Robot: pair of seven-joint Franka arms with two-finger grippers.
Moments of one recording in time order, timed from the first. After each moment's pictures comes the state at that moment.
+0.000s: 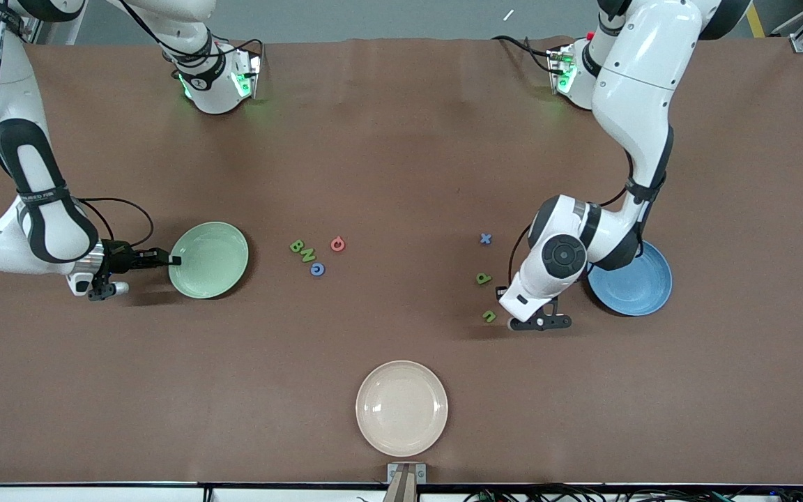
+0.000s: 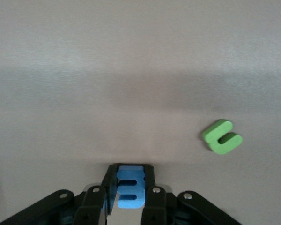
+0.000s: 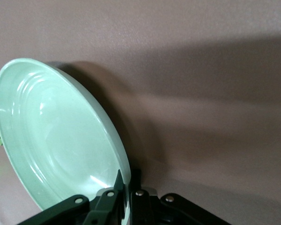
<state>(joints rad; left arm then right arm) -0.40 0.68 0.00 -1.73 0.00 2.38 -0.45 -0.27 0.57 -0.02 -1.98 0.57 2.08 -0.76</state>
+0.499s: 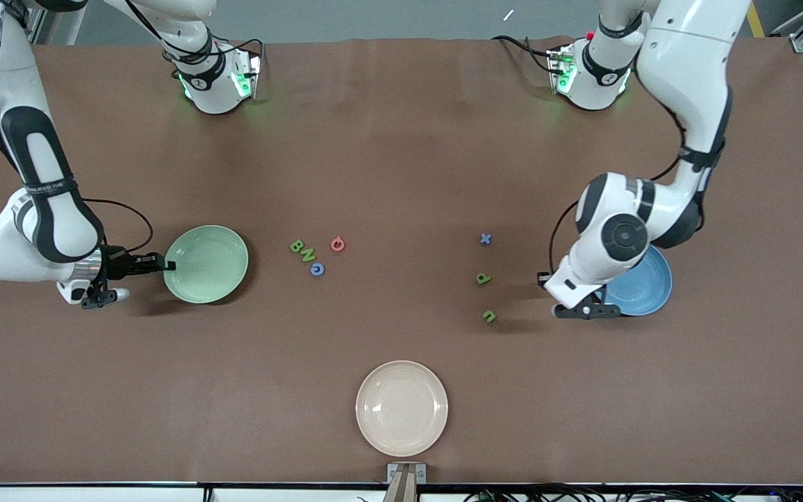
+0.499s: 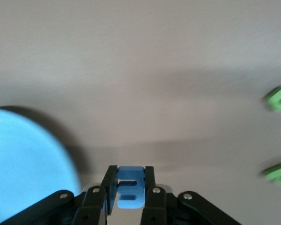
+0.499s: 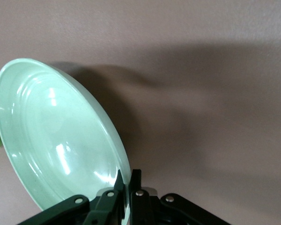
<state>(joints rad) -0.27 0.45 0.00 -1.93 0.03 2.31 -0.23 -0.19 0.51 -0.02 -1.94 0.39 2.08 -0.58</state>
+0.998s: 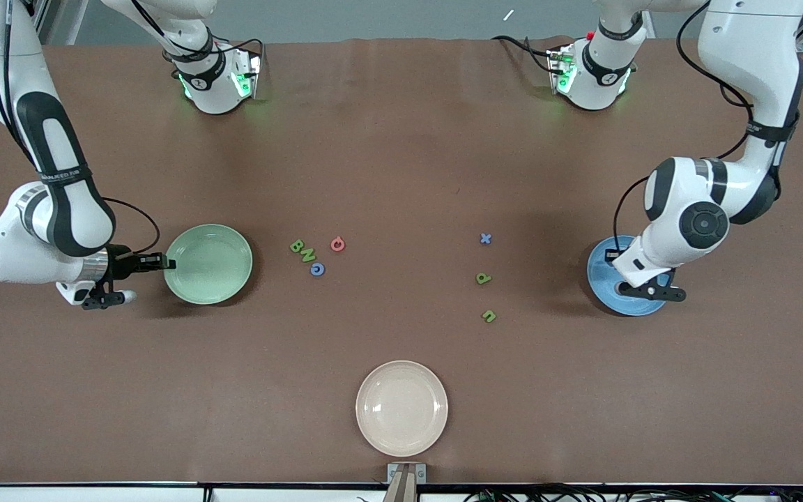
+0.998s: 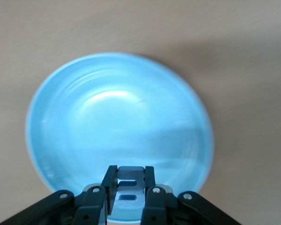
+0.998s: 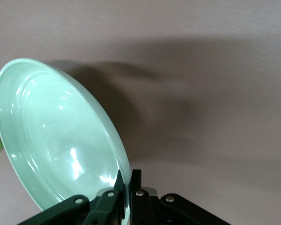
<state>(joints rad) -0.06 0.37 0.00 -2.10 0.17 2.33 0.00 -0.16 0.48 -0.03 -1.94 0.35 2.07 -0.49</state>
